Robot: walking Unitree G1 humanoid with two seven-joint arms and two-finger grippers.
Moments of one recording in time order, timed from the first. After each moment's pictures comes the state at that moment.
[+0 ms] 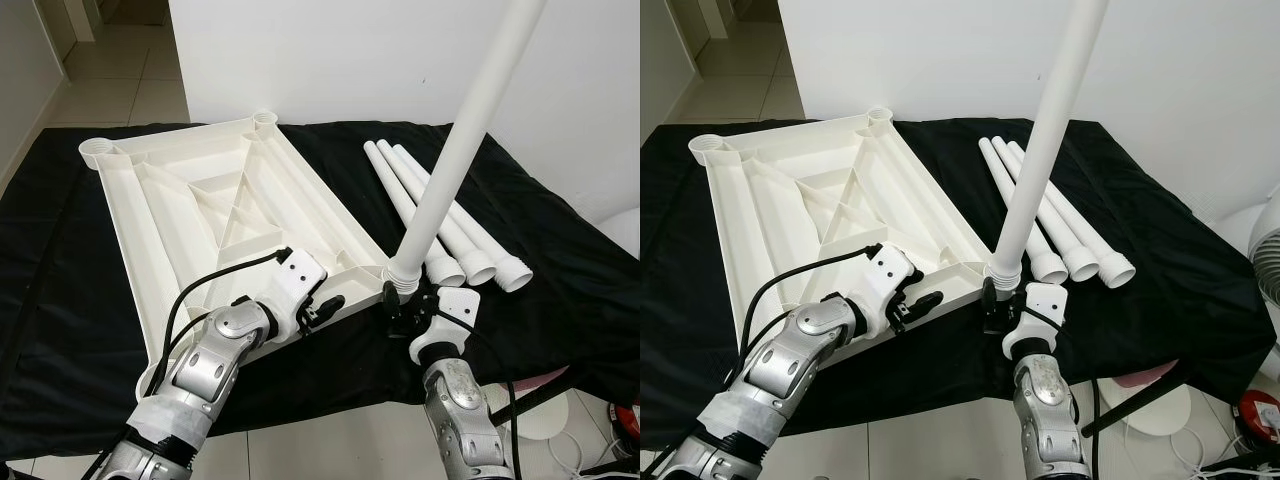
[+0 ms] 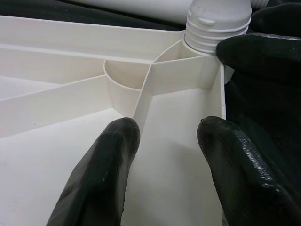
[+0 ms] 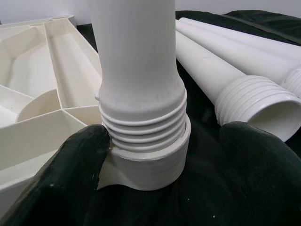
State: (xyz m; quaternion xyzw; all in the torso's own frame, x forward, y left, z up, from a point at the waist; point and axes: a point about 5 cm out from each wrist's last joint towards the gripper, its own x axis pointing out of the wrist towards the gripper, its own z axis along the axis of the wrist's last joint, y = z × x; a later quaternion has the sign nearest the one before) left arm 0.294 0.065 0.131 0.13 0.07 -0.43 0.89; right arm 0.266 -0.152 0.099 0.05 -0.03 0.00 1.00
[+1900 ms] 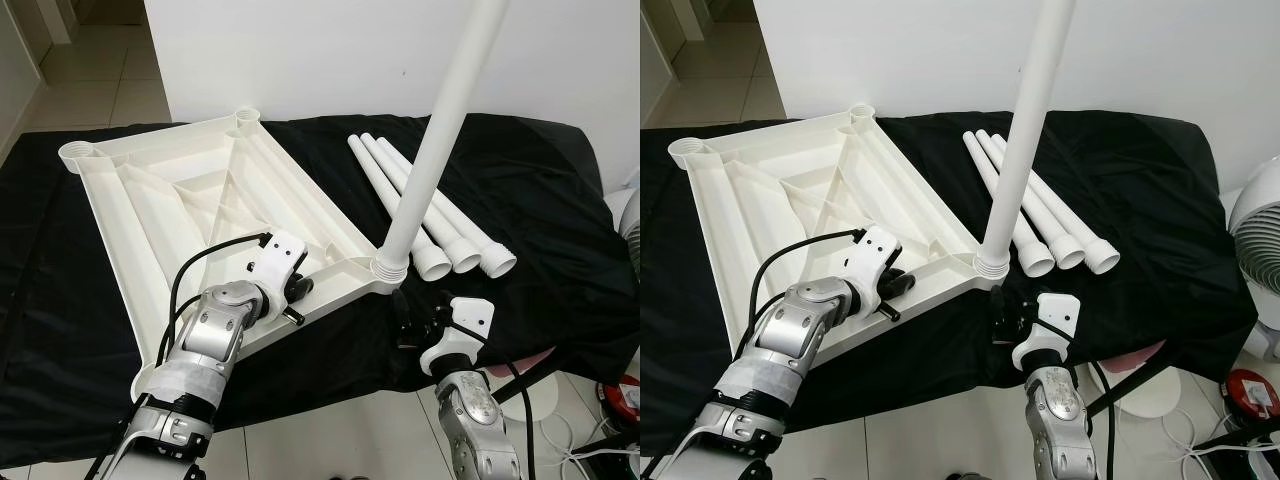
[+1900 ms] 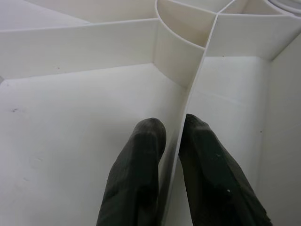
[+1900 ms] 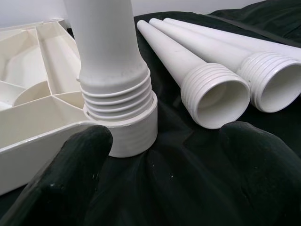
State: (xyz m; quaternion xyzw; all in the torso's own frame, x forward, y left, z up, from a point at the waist) left arm 0.324 0.084 0.131 0.11 0.19 -0.33 0.92; right arm 0.253 -0.160 0.099 0.06 -0.03 0.02 1.00
